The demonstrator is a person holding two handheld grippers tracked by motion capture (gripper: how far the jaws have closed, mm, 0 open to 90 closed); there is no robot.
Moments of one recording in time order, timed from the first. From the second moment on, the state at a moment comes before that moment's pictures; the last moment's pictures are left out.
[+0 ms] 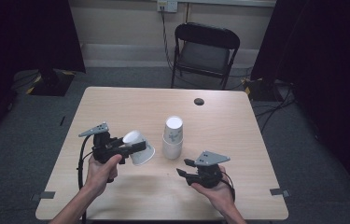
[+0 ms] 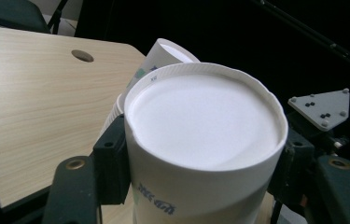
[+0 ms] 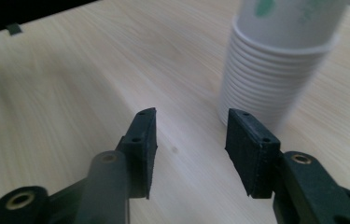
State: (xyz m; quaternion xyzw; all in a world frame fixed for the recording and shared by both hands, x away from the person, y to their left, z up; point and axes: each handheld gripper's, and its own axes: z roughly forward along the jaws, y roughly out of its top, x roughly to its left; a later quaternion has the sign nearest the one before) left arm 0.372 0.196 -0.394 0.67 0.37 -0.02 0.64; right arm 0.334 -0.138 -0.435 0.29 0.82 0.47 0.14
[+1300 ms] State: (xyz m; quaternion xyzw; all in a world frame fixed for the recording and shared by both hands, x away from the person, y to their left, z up) left arm 0.361 0.172 -0.395 0.66 0.36 -0.09 0.65; right arm 0.344 -0.082 -0.414 0.22 0.78 0.56 0.16
